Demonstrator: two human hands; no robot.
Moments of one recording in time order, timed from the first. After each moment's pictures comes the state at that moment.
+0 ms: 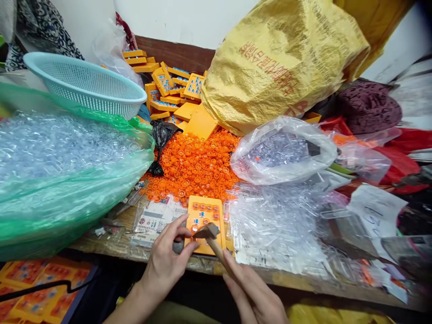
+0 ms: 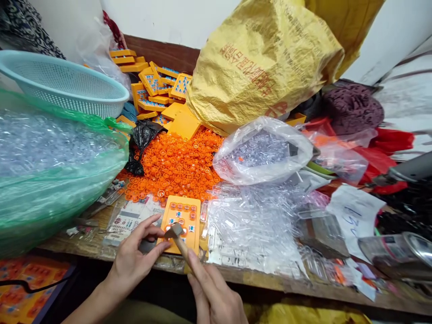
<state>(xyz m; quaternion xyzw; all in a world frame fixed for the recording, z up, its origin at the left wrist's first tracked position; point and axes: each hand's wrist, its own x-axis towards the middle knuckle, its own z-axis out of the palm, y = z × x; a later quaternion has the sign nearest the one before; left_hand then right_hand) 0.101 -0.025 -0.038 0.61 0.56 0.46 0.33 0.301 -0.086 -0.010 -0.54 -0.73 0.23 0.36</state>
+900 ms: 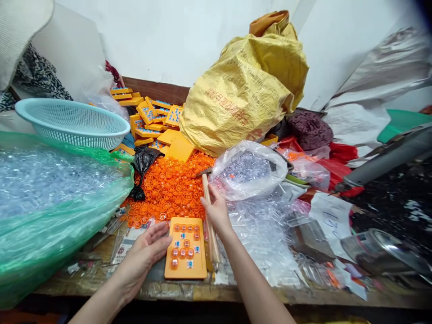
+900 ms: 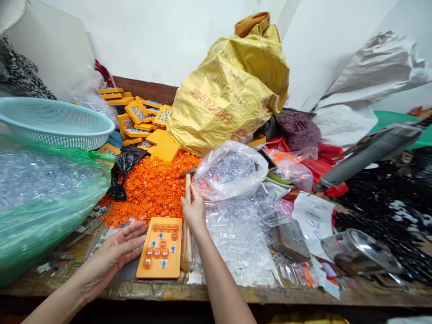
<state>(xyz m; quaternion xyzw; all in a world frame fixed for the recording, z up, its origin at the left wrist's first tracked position) 0.096 0.016 0.023 0.24 0.50 0.42 0.72 0.295 0.111 -0.006 -0.59 -0.56 0.29 0.51</state>
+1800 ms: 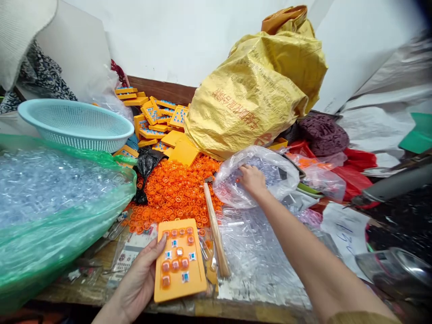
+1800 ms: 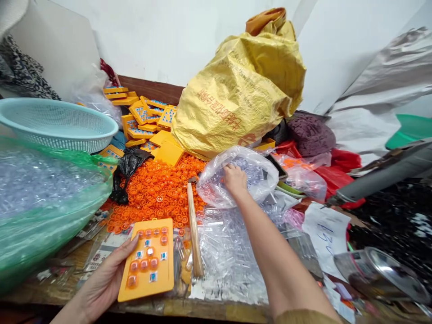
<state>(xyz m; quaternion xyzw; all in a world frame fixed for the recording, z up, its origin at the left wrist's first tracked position) 0.108 0.010 0.024 0.03 0.42 0.46 0.78 0.413 0.212 0.047 -0.72 -0.68 -0.06 0.12</state>
